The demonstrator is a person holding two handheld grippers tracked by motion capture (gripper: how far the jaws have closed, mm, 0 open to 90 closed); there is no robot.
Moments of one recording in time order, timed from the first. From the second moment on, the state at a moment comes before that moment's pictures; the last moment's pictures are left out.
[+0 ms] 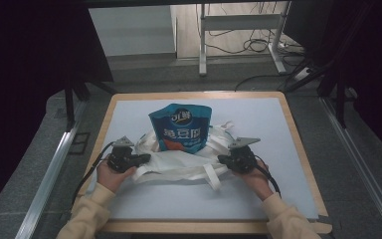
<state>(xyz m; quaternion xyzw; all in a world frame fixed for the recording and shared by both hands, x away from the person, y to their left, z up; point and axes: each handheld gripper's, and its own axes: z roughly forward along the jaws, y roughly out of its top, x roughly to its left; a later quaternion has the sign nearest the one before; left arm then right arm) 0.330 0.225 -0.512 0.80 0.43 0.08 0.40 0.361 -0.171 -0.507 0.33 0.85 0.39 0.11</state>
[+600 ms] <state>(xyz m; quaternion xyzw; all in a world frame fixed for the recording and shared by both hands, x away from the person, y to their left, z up) 0.322 0.219 -0.486 0.79 0.41 0.11 0.44 0.358 -0.170 -0.496 0.33 0.84 0.42 0.12</state>
